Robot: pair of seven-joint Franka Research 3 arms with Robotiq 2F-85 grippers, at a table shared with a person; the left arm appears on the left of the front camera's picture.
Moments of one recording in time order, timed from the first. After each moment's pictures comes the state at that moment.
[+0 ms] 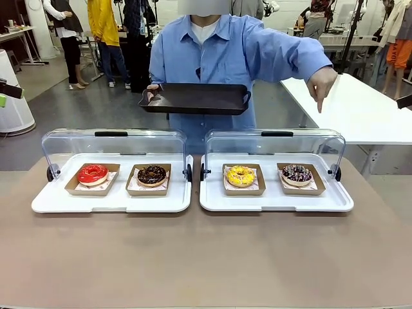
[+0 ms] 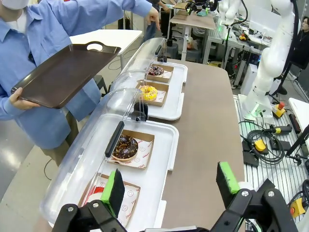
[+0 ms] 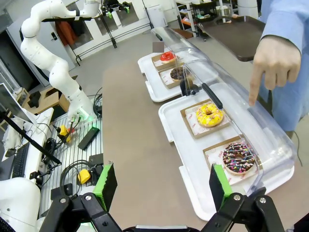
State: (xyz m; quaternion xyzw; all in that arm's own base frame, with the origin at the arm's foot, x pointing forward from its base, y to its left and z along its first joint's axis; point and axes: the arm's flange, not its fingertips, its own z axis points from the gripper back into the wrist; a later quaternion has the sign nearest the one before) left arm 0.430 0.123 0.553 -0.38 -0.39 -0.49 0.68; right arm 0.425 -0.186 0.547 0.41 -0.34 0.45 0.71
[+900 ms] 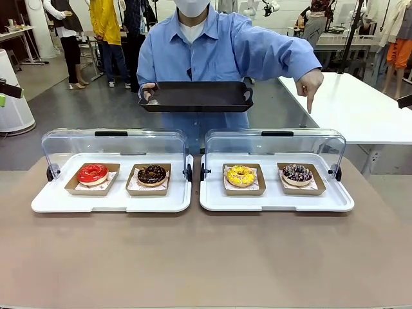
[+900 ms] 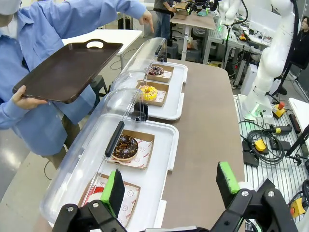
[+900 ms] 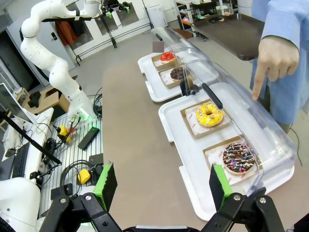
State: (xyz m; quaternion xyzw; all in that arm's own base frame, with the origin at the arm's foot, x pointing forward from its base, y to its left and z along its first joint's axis) left arm 0.430 0.123 0.553 -0.38 -0.39 -0.49 0.68; right arm 0.425 -0.186 0.547 0.41 -0.34 0.45 0.71
